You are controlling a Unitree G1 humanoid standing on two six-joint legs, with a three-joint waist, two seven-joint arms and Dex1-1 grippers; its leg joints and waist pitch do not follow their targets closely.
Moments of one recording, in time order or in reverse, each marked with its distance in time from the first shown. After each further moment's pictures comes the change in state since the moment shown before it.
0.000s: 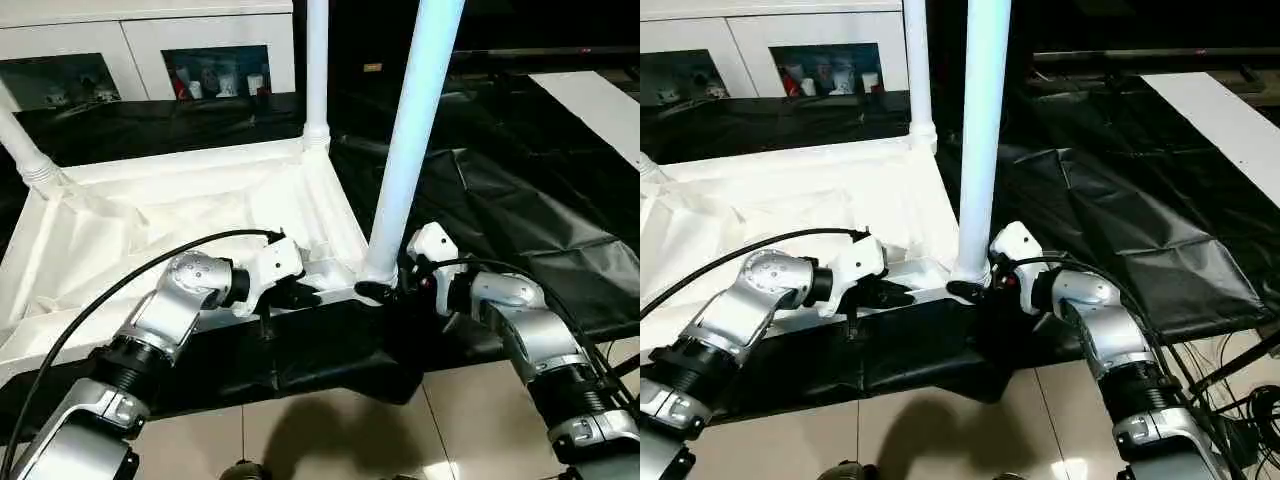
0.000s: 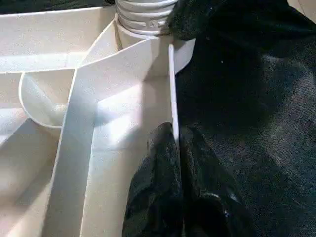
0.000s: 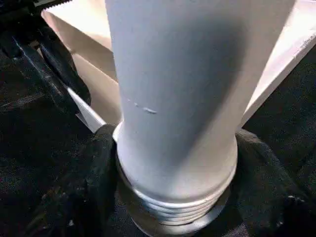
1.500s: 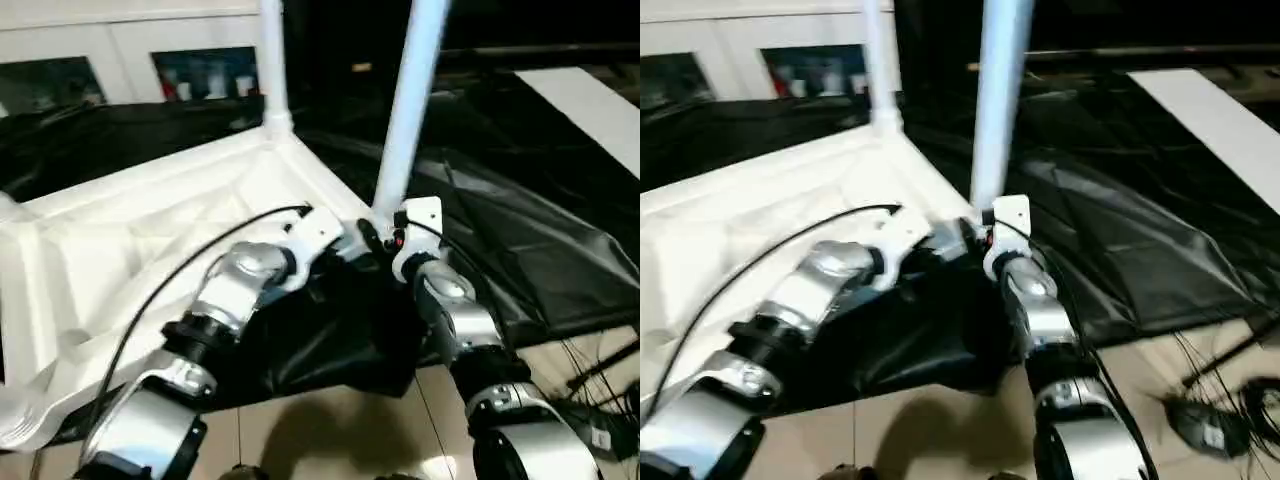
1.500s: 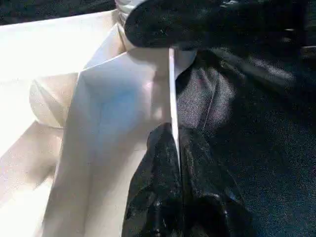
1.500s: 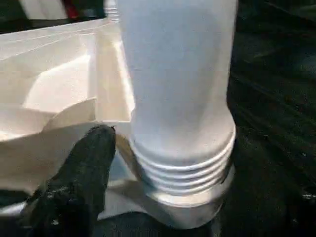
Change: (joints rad) left arm -0.149 -0.224 0.032 0.186 0.087 0.140 0.392; right arm -0.129 0.304 -0.186 0.290 -0.031 -0.141 -0.607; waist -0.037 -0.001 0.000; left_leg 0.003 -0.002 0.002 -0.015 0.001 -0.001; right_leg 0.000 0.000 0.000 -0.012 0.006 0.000
